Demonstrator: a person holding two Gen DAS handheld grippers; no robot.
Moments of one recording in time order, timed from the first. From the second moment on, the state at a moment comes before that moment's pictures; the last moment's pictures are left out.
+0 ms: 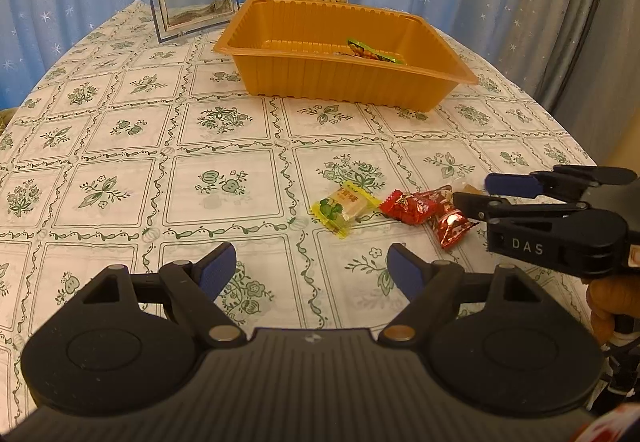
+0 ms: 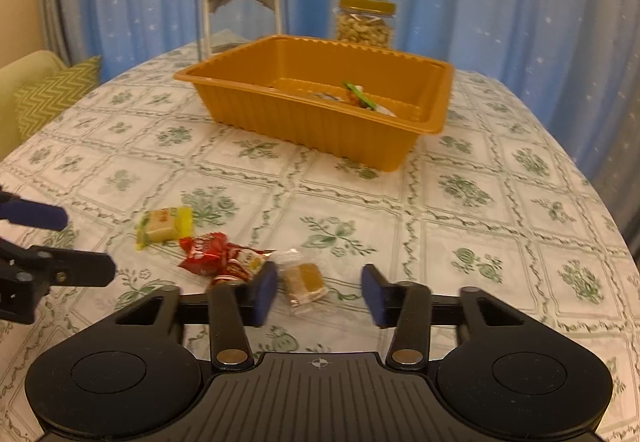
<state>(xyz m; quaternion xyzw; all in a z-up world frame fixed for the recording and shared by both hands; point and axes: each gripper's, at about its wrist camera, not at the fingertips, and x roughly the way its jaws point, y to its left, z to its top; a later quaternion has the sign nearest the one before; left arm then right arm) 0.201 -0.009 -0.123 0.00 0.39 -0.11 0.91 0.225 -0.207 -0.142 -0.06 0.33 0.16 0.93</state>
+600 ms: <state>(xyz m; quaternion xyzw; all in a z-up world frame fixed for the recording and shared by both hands) 0.239 -0.034 -0.130 0.12 0.36 -0.18 0.91 0.212 -0.233 -0.131 0.03 0.35 0.09 0.93</state>
